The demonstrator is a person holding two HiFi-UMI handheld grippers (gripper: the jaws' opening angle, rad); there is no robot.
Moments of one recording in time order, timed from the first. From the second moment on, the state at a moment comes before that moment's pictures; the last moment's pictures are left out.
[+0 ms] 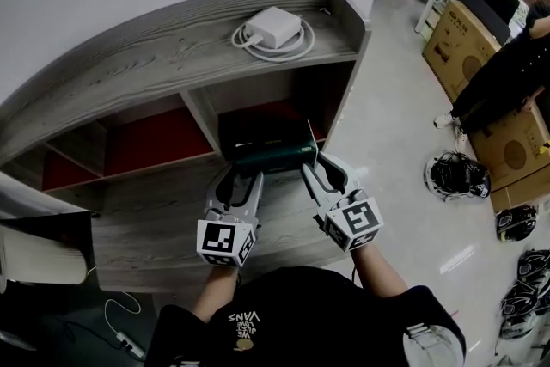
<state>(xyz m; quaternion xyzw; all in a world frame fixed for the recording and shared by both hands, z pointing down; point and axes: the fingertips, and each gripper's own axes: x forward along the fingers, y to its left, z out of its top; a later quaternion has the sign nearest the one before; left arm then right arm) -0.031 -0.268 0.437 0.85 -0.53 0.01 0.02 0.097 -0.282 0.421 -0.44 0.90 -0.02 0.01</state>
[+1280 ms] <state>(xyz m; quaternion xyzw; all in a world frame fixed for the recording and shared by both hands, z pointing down) -0.034 -0.321 0.449 0.81 -0.58 0.04 0.03 0.093 -0.340 0.430 -0.45 0.89 -0.01 -0.01</state>
